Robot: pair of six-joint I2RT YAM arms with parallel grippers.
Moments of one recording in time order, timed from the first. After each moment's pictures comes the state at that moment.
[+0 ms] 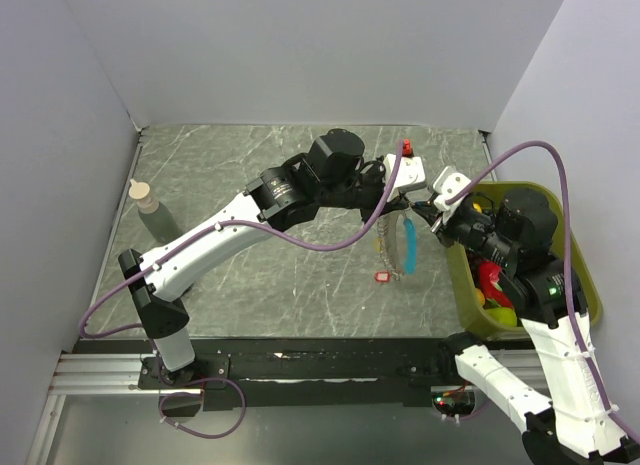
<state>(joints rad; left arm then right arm) -1.05 1.73 2.00 -0.58 0.32 0.30 0.32 0.78 1.28 -0.75 -0.41 -0.51</state>
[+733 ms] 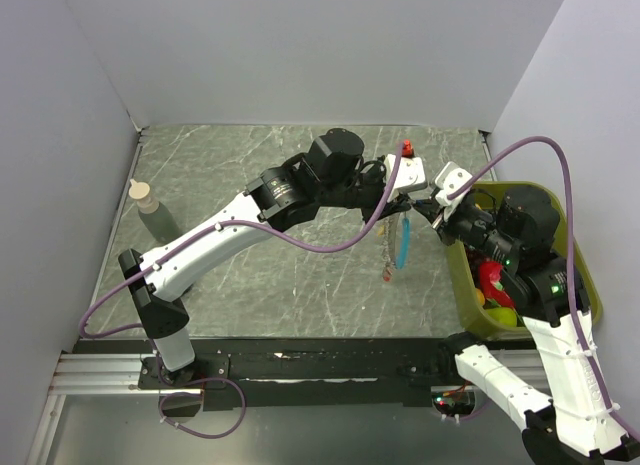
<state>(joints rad) -1.05 1.73 2.00 -0.56 0.34 0.32 0.32 0.79 1.31 -0.77 -0.39 -0.49</state>
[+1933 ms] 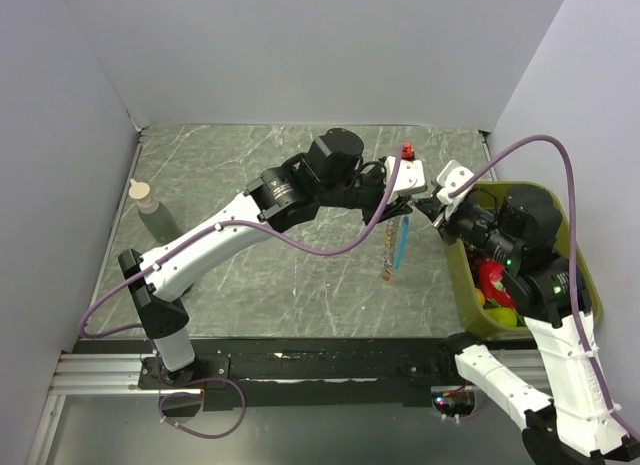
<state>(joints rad) -1.05 1.73 2.00 -0.55 0.37 0.35 0.32 0.80 1.32 -0.78 -0.37 -0.48</state>
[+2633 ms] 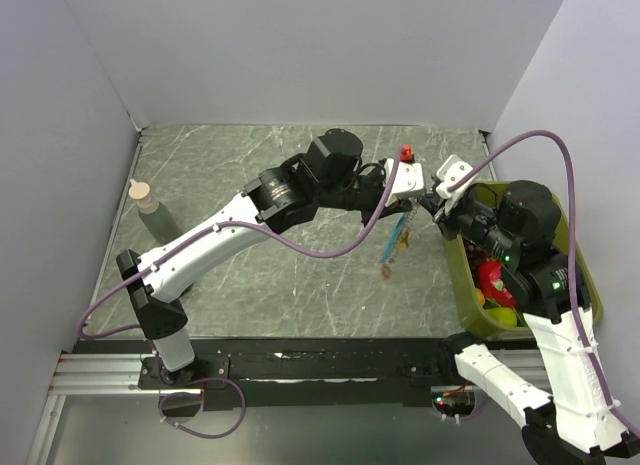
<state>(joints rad) -1.05 1.73 2.00 -0.56 0.40 0.35 0.32 0.81 1.34 -0.77 -0.33 -0.48</state>
